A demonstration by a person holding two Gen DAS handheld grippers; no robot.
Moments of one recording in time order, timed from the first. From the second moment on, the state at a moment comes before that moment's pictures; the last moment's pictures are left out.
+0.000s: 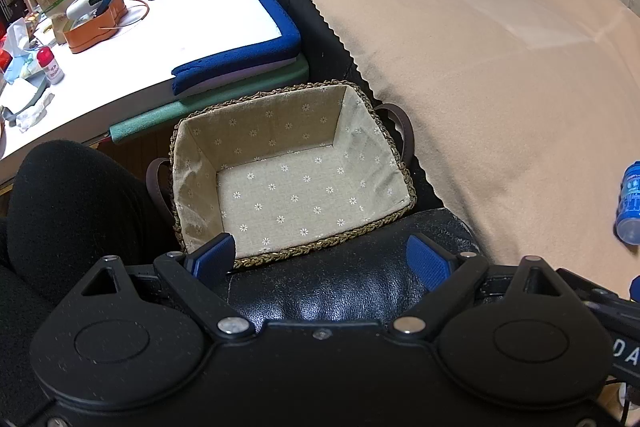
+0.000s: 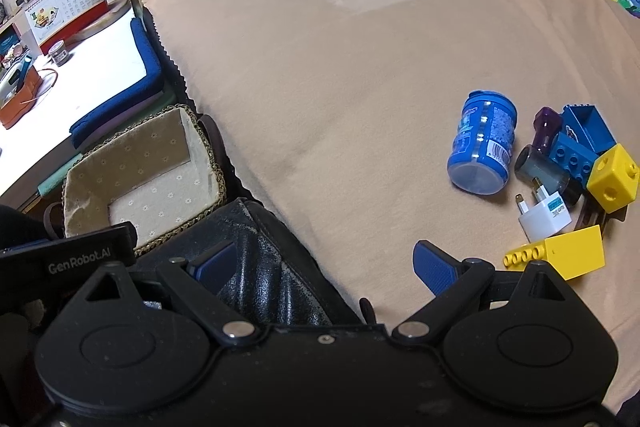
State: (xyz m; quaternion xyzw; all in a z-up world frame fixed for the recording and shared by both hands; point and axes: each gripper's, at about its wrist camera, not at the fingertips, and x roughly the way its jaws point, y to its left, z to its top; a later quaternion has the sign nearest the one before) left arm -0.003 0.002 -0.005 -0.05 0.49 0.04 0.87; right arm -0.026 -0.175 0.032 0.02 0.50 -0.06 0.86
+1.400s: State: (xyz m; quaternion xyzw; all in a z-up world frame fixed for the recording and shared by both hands) left arm -0.006 -0.046 0.015 0.01 0.46 -0.06 0.89; right arm -0.142 -0.307 -0.006 -0.15 0.53 -0.03 0.83
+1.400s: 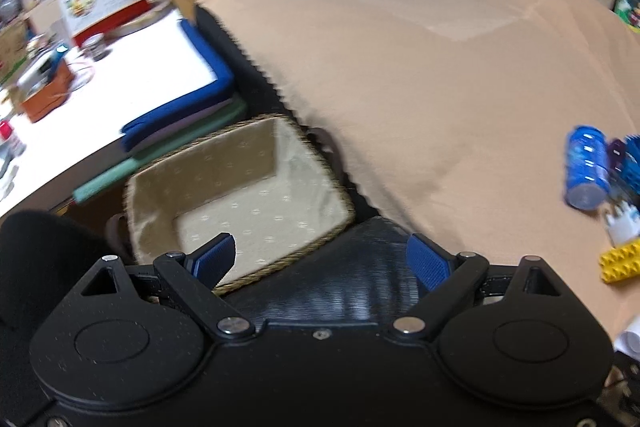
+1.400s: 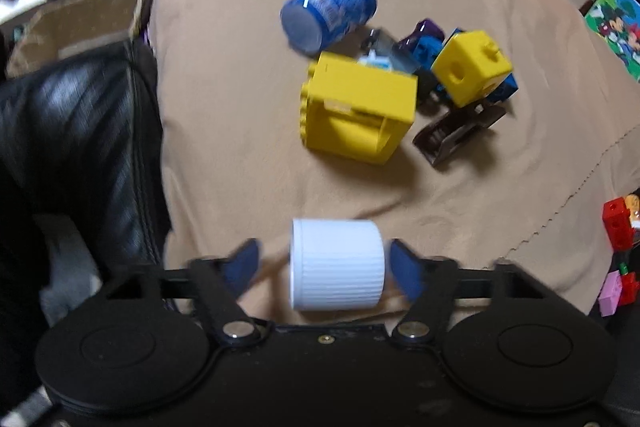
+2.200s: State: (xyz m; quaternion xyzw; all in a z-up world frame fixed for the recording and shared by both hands) left arm 0.064 -0.246 0.014 0.07 0.52 -0.25 0.82; right arm -0.124 -0.342 0.012 -0.10 0.51 -0.01 0.85
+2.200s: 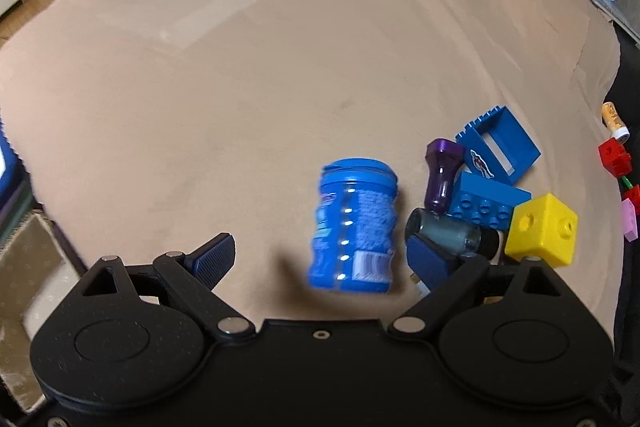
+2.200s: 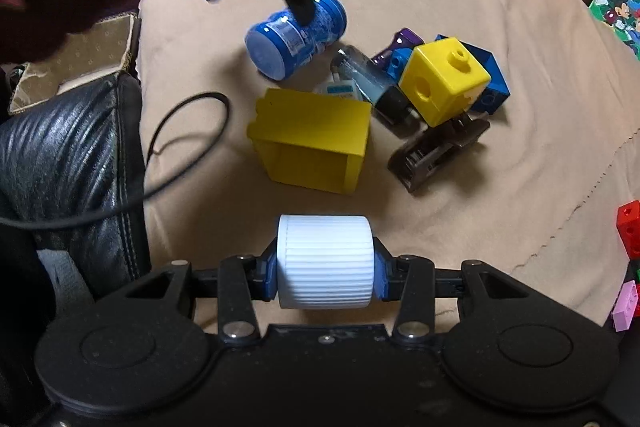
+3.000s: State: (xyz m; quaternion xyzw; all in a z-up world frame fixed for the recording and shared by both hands) left arm 0.075 -0.121 0.030 -0.03 0.53 -0.15 0.83; right arm -0.124 -0.290 0.040 -0.09 0.54 0.05 0.84
